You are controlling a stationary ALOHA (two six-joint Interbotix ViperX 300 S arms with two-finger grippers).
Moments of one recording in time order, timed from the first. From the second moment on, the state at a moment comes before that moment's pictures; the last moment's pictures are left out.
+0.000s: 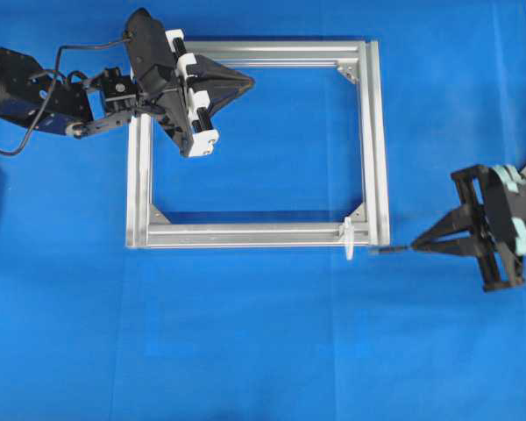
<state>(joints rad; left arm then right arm) 0.25 0.12 0.82 -0.10 -0.74 -0.01 0.25 -0.53 1.37 0.14 -0.27 0.10</state>
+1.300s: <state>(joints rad) 0.24 0.12 0.82 -0.10 -0.74 0.00 0.19 -0.50 1.36 0.14 -0.30 0.10</state>
